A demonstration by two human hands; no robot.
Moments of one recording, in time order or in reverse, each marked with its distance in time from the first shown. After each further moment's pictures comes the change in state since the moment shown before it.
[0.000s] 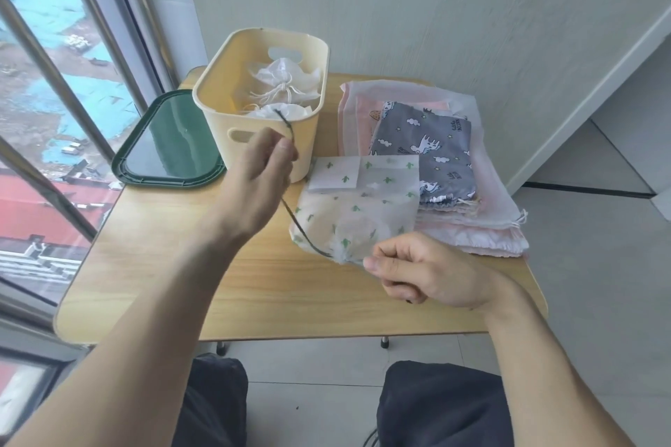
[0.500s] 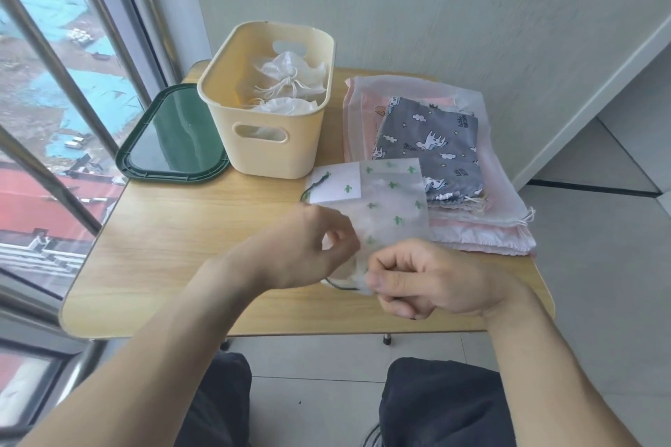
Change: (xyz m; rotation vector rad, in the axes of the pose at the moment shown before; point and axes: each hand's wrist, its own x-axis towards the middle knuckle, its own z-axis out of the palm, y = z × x) left_hand -0.038 0.009 0.023 0.460 -0.577 0.086; right_hand 0.000 -0.001 0.006 0.197 -0.192 0.005
